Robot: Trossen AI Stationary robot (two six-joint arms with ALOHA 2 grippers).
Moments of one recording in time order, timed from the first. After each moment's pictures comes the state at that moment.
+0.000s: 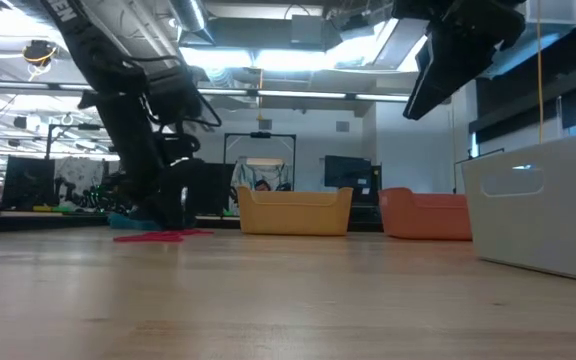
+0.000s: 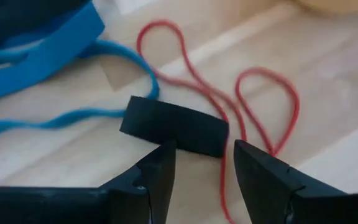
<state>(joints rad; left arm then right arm) 0.36 1.48 0.58 -0.20 -0.36 -0.63 0.32 1.46 1.12 -0.78 0.46 0.36</state>
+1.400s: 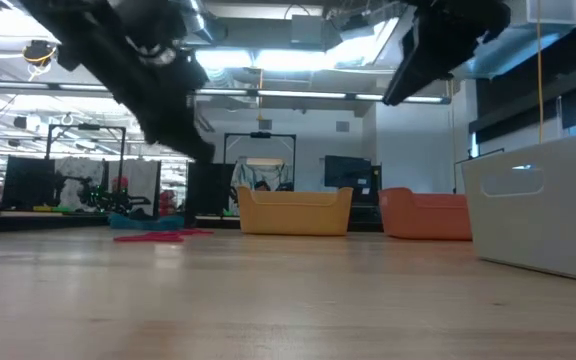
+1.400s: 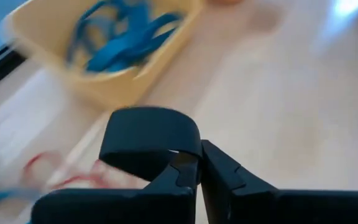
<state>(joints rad) 0.15 1.22 0.59 -0.09 -0.26 -0.24 0.32 1.46 1.12 -0.66 0.49 0.22</state>
